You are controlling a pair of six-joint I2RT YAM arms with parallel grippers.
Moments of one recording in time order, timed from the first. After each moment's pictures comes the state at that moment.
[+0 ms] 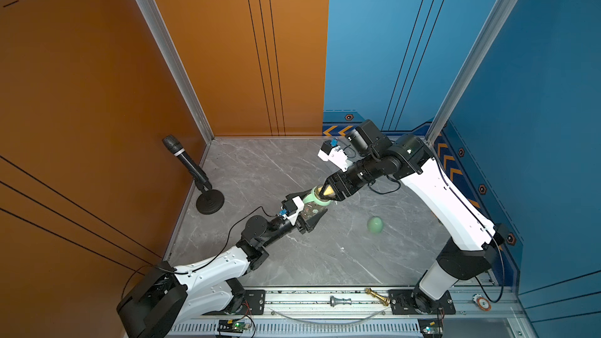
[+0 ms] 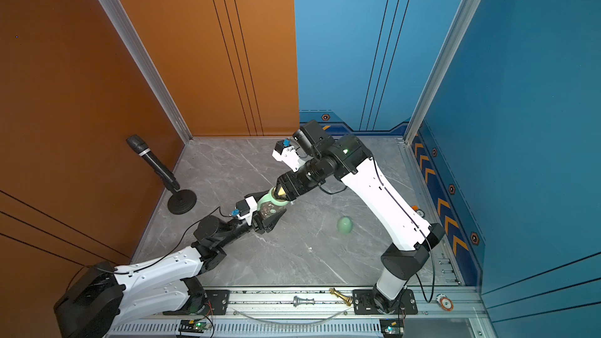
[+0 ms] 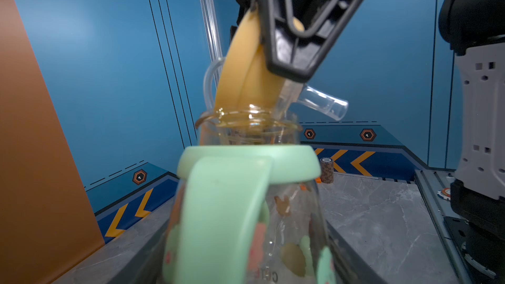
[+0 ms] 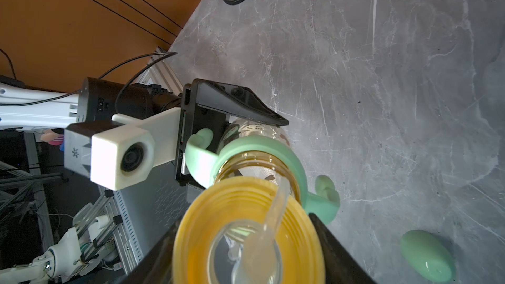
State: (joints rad) left arm -0.76 1.08 0.31 1.05 0.25 0.08; right arm 0.77 1.69 2.14 -1.45 -0.46 0.15
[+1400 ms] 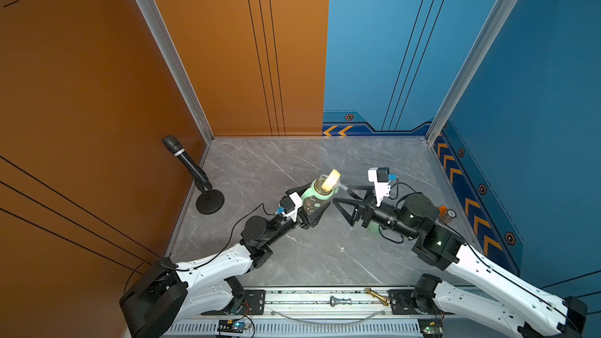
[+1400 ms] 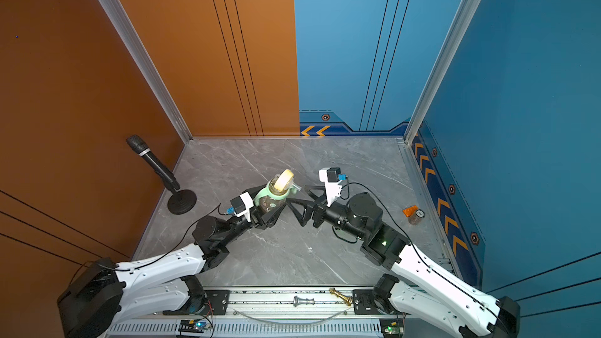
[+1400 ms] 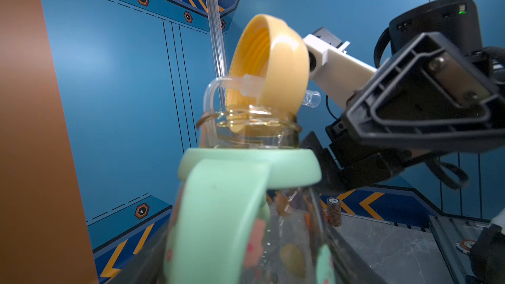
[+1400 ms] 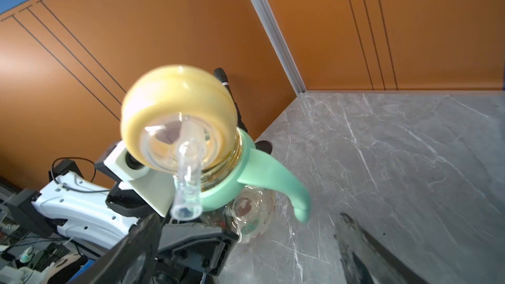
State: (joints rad) left arm -0.82 1.11 0.38 1.14 0.17 0.05; right arm 0.85 0.86 0.74 0.13 -0.18 0.54
